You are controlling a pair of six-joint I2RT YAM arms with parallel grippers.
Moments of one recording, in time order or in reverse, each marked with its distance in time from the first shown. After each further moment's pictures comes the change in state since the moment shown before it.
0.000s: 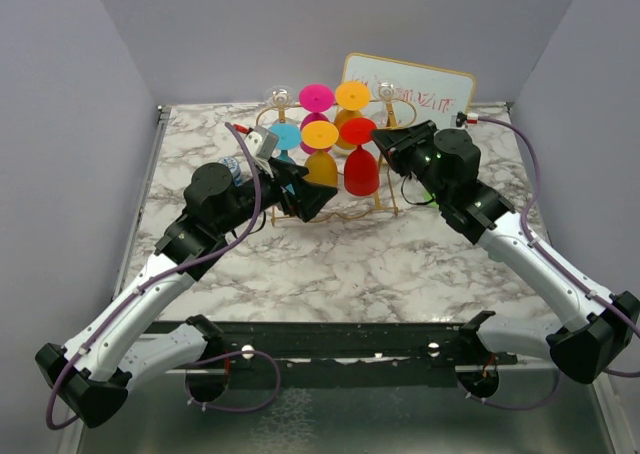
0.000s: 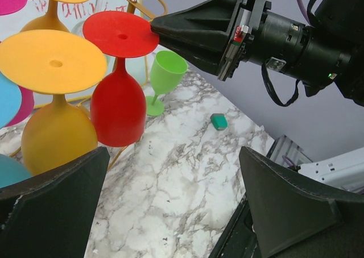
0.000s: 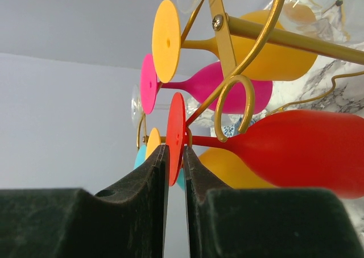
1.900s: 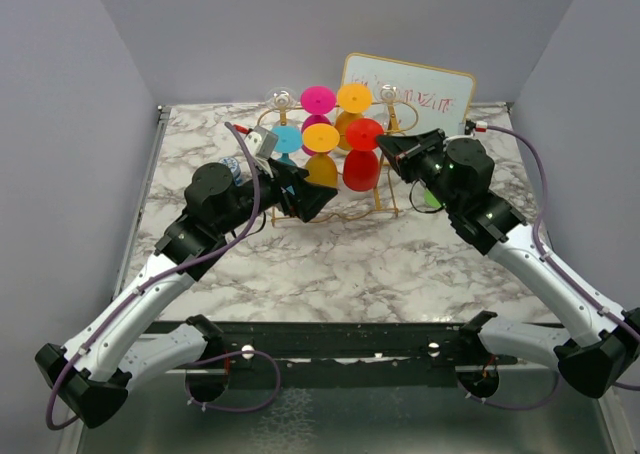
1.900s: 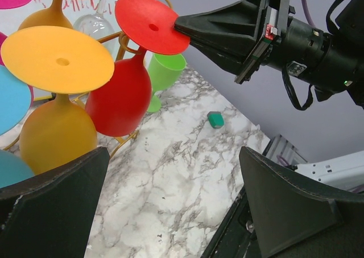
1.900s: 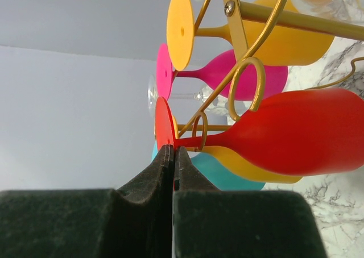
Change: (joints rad) left arm 0.000 0.002 0.000 -0.015 -0.004 -0.027; right arm 0.000 -0.089 -0.055 0.004 -0.053 0.059
